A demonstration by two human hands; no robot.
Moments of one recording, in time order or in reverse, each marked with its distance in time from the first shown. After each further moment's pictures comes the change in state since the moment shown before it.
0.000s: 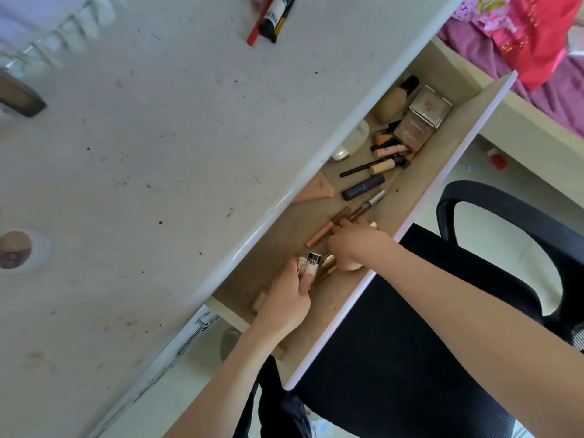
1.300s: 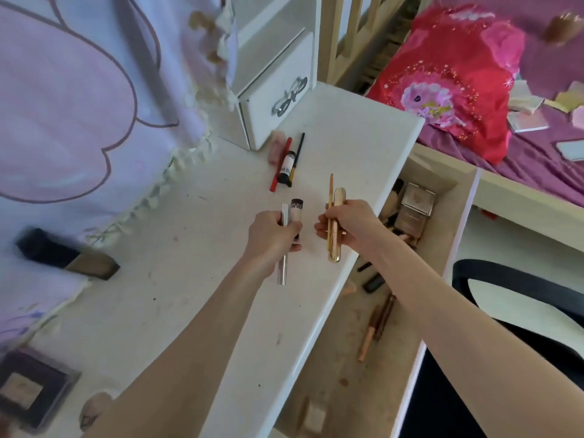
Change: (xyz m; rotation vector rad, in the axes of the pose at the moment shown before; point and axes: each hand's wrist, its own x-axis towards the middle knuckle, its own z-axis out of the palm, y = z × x) left_hand 0.085 0.163 -0.187 -0.233 0.223 0.110; right_hand -0.026 0.046 -0.168 2.267 0.671 0.159
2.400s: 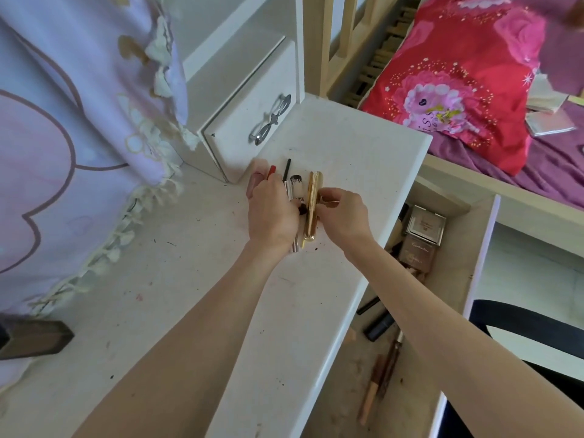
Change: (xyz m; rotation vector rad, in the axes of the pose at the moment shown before) left_hand 0.112 0.056 0.041 0.602 0.296 0.334; right_hand 0.071 -0.045 0.001 -0.416 0.183 -0.383
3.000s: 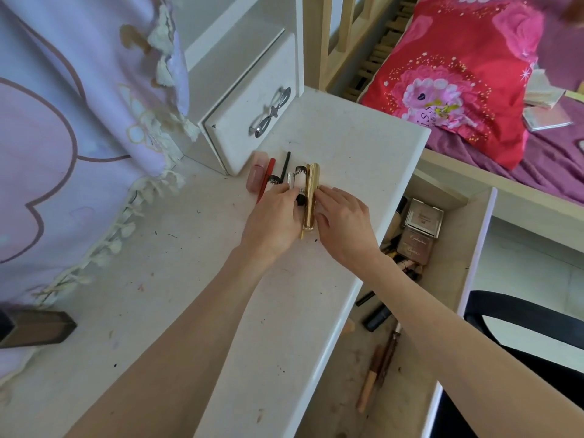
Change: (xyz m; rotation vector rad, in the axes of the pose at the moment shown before) left_hand -0.022 -0.015 -0.008 0.057 -0.186 0.320; right_hand -0.011 0.036 -0.001 -0.639 0.013 -0.547
